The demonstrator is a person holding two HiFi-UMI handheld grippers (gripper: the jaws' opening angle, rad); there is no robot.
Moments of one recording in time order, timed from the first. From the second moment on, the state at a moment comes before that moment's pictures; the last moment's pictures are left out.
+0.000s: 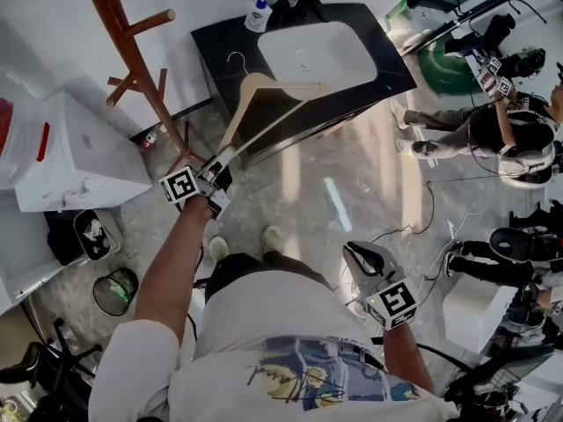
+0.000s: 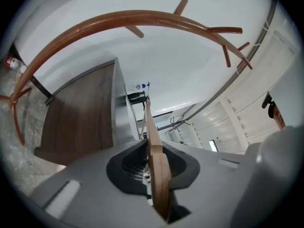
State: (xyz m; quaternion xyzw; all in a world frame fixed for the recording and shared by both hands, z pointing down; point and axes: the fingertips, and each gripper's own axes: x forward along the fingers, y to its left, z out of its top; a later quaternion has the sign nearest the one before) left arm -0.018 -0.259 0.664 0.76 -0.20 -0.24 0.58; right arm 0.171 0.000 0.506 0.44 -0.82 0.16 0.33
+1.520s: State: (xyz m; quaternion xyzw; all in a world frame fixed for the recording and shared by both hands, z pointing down) left arm -0.148 -0.171 0.226 0.92 -0.27 -0.18 0.22; right arm 0.134 -0.086 0.503 0.28 -0.93 0.10 0.23
